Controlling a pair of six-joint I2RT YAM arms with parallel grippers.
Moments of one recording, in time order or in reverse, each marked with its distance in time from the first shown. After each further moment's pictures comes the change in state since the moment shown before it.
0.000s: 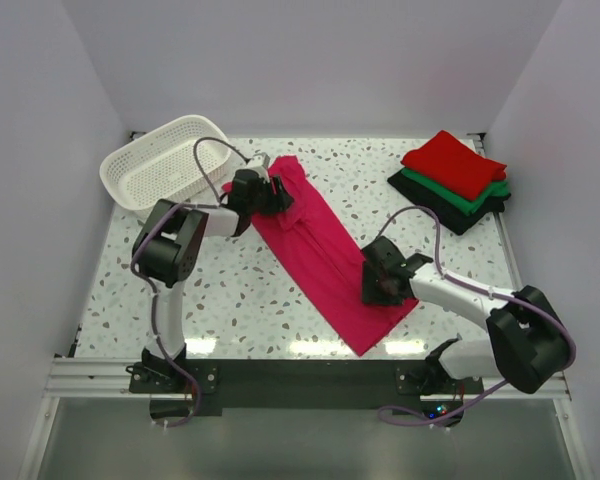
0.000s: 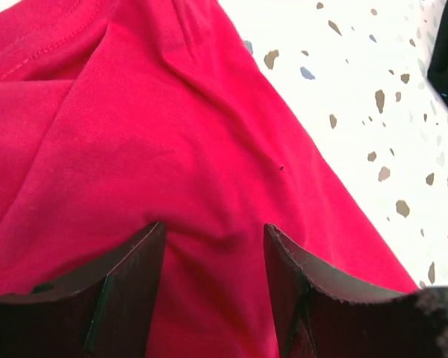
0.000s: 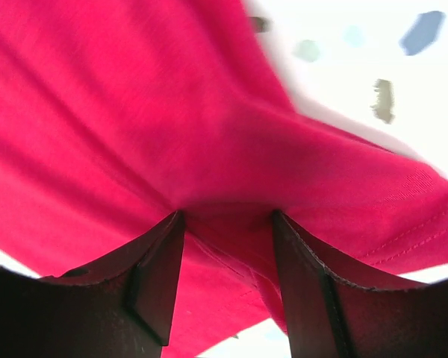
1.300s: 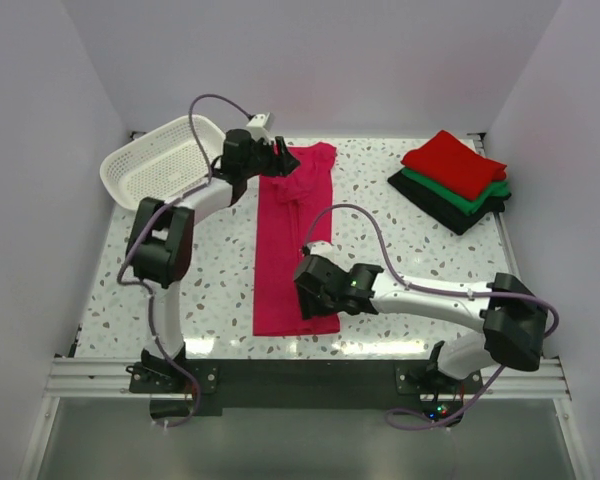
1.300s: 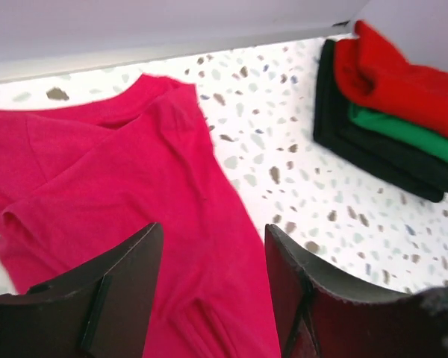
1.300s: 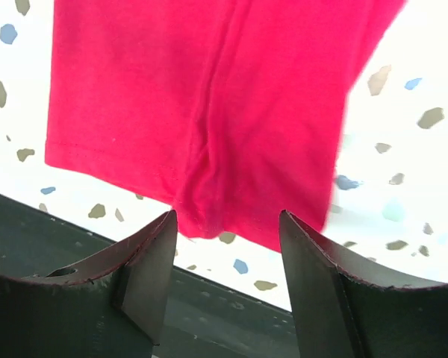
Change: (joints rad) left arm 0.046 0.051 0.398 -0.197 0.226 0.129; right arm 0.525 0.143 0.322 -0.010 0.093 0.128
